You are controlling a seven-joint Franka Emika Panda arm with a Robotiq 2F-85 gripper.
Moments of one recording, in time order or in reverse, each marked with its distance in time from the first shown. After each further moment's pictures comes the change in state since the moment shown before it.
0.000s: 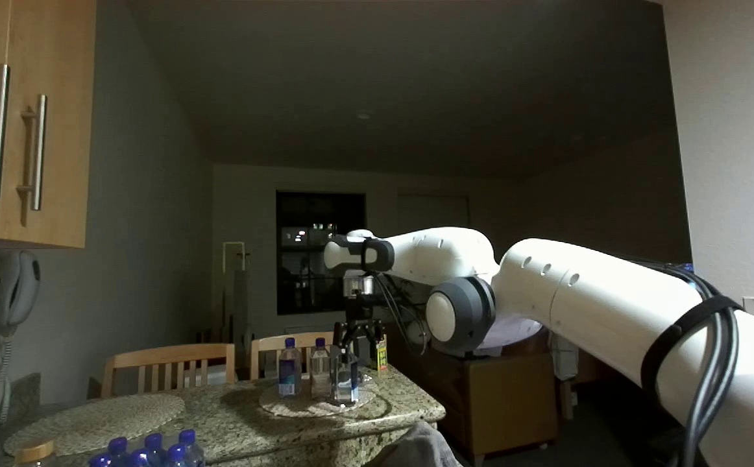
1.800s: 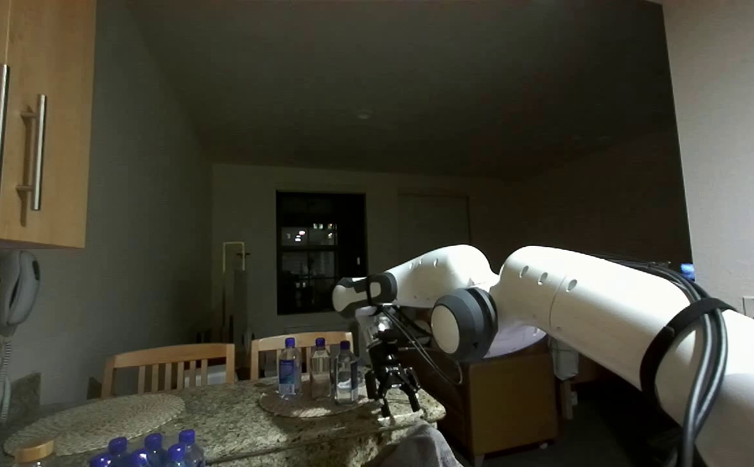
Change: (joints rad) arm -0.019 0.045 -0.067 -0.178 0.005 -0.335 -0.078
